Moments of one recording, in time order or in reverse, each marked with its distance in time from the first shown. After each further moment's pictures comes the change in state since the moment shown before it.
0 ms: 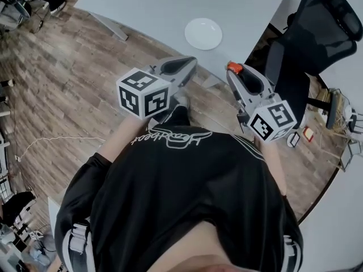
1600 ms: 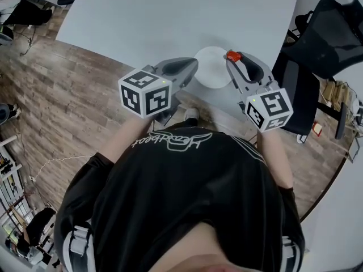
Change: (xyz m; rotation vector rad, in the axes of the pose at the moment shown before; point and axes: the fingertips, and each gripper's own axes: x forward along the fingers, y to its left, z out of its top) left arm 0.096 0.169 0.044 -0.098 0.131 -0.091; right arm 0.181 -0.124 0.009 -0.139 0.117 -0.159
